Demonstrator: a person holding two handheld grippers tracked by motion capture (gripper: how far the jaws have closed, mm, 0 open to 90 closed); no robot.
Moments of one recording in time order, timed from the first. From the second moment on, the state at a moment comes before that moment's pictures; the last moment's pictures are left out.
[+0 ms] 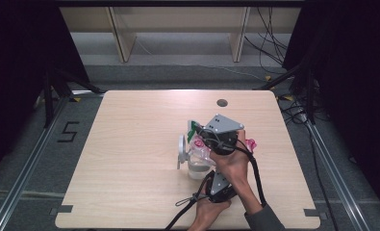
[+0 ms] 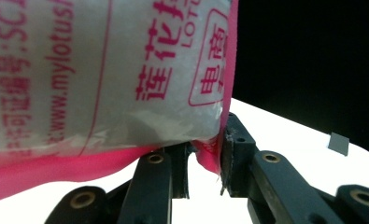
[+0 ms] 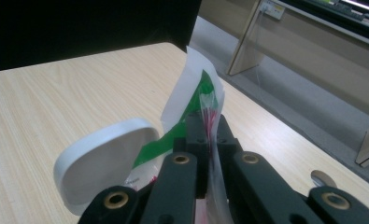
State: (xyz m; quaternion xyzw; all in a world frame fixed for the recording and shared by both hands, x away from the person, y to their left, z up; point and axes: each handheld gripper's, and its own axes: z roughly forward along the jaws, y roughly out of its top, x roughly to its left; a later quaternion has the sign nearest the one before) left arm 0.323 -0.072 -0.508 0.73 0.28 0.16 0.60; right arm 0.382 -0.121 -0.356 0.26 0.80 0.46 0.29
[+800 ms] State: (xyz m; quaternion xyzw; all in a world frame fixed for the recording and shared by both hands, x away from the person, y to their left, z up) left arm 0.326 -0.076 -0.509 0.73 0.28 0.18 0.60; right arm 0.381 -0.121 -0.355 0.26 0.80 0.46 0.28
